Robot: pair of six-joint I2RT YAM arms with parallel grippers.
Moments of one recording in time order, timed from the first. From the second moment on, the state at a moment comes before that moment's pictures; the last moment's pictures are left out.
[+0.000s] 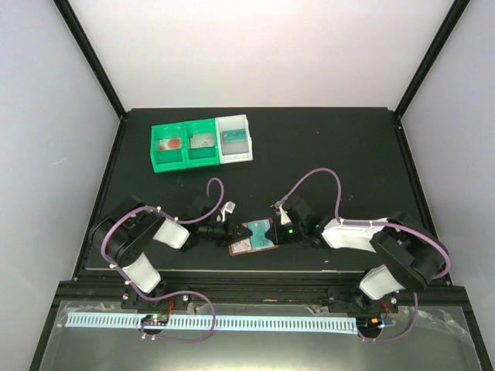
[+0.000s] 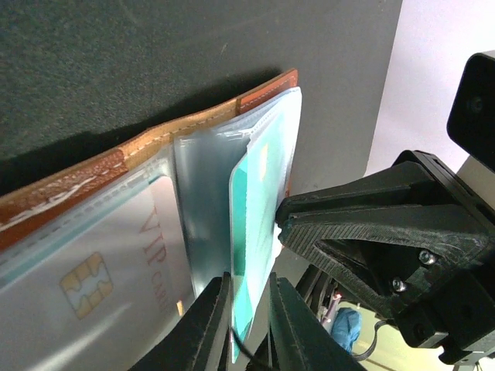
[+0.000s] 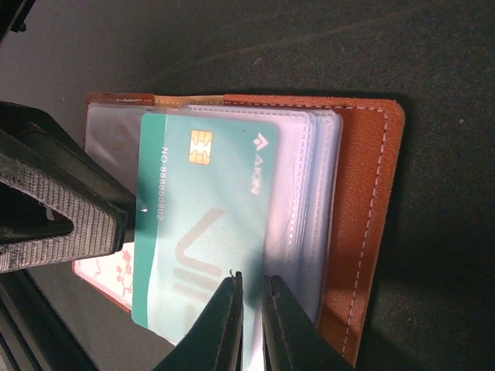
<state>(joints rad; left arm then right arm) -0.58 1.65 0.34 0.64 0.75 -1.09 0.79 1.49 0.53 0.07 -0.32 0.65</state>
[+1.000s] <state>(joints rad) -0.58 1.64 0.34 0.63 0.75 -1.08 0.79 1.49 0.53 0.07 -0.30 0.66</state>
